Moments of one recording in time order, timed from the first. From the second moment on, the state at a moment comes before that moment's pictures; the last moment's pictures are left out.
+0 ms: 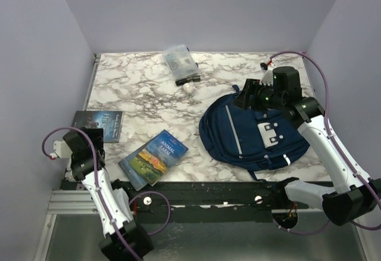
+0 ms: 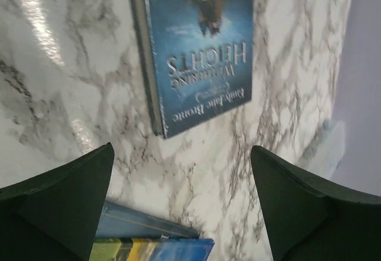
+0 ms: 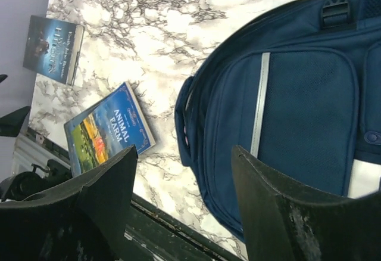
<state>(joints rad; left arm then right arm) 0.50 0.57 0.51 -0.60 0.01 -1.03 0.35 1.16 1.21 -0.66 -0.27 0.41</state>
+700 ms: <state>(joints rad) 0.73 1.33 0.54 -0.16 0.22 -1.09 0.35 1.16 1.20 -0.57 -0.35 0.43</state>
